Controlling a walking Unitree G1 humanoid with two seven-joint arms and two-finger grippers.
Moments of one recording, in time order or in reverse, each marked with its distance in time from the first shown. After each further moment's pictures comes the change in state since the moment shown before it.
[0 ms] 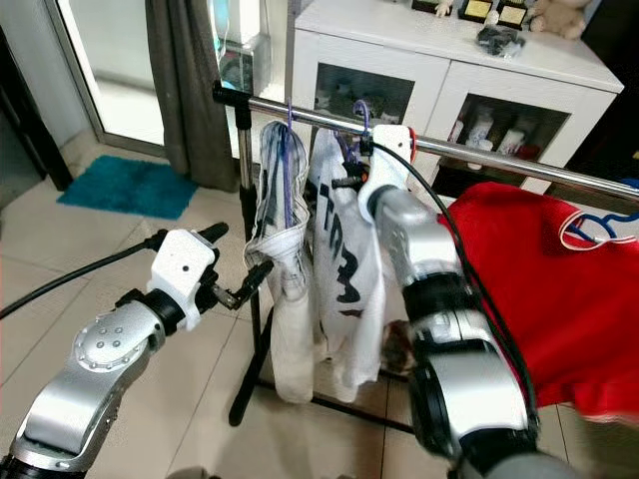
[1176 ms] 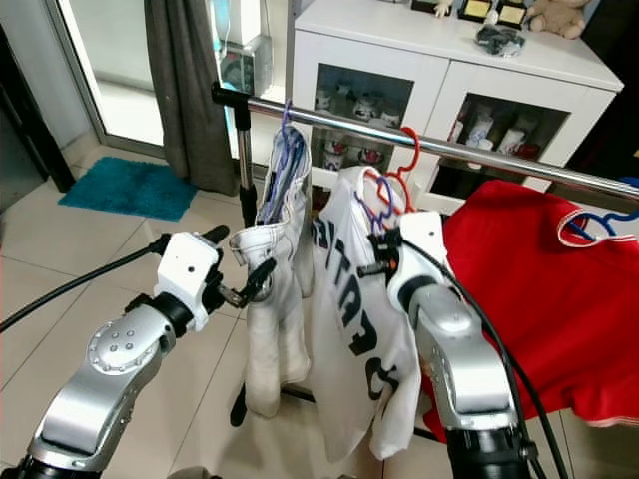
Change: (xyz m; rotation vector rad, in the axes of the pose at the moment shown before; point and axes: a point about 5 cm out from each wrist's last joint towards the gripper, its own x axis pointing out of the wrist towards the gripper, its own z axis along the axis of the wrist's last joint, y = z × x) left arm 0.006 -0.007 -0.008 -0.052 -0.002 0.040; right arm -0.095 0.000 -0.065 -0.047 0.074 -0.058
